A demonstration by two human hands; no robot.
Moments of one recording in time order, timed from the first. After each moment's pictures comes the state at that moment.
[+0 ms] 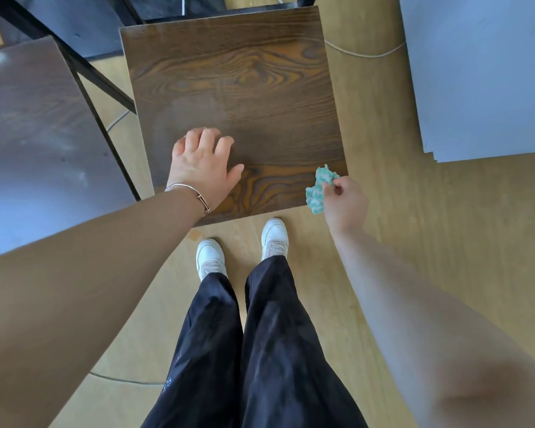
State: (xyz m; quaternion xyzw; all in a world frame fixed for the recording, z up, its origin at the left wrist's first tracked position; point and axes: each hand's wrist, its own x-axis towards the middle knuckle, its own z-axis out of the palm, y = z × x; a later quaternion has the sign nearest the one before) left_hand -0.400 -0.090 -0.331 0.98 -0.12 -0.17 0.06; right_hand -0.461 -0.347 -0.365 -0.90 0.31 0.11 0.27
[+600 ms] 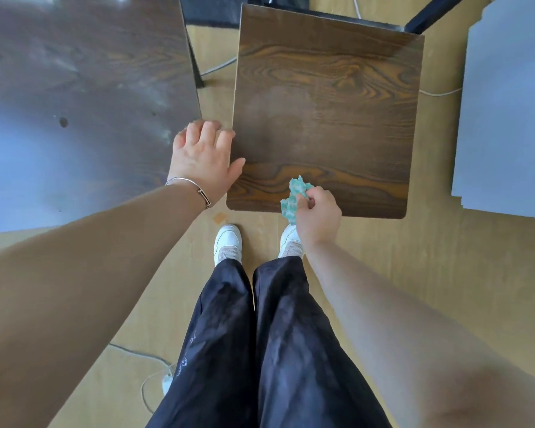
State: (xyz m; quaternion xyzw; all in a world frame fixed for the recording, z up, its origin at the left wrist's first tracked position) left_hand -0.444 0.039 -0.335 0.98 0.00 -0.16 0.08; right_hand -0.486 -0.187 -0.370 -0.94 0.18 0.15 0.26
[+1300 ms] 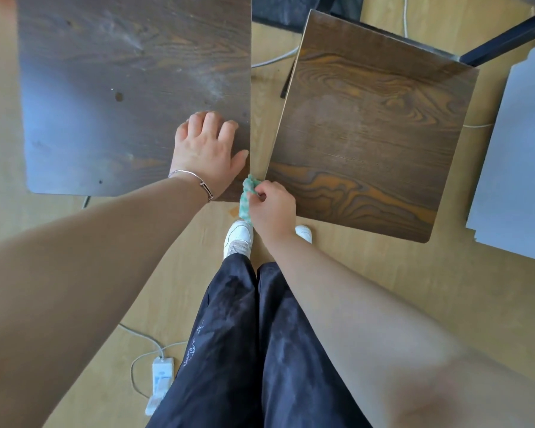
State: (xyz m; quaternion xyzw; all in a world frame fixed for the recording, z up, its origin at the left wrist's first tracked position) left_hand -0.466 0.096 -0.333 0.98 0.08 -0.15 0.08; right_hand -0.496 -0.059 -0.362 -0.91 0.02 0.24 0.33
